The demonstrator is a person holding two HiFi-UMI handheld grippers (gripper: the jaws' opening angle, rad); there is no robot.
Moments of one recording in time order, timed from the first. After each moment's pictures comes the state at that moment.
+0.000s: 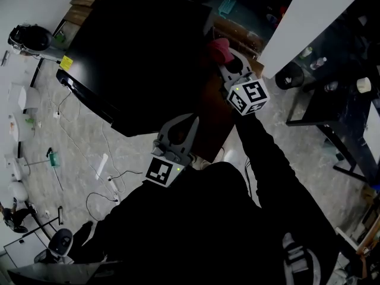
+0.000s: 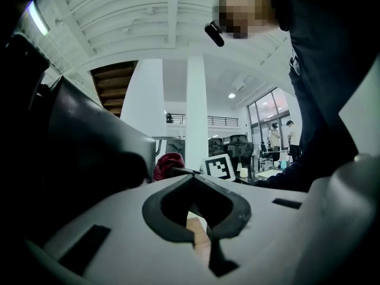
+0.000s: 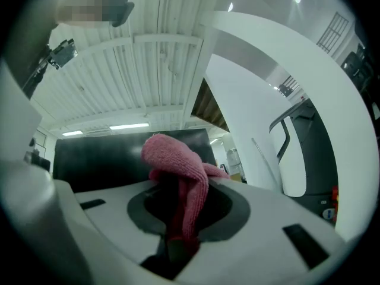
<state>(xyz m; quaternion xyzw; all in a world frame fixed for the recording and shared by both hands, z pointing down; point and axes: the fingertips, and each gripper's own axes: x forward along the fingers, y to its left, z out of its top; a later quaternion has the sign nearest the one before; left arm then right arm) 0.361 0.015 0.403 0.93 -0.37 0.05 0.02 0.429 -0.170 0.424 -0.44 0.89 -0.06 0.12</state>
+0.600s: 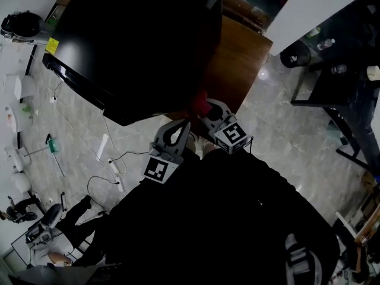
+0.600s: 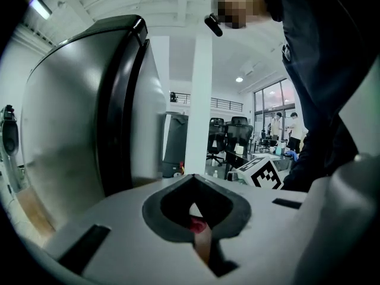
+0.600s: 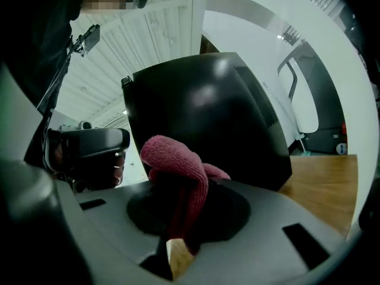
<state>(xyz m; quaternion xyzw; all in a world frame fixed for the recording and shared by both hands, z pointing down) 0.297 0.071 0.523 0.91 -0.38 0.12 0.10 0.312 0.020 0.600 -0.33 0.92 -0.21 0.01</state>
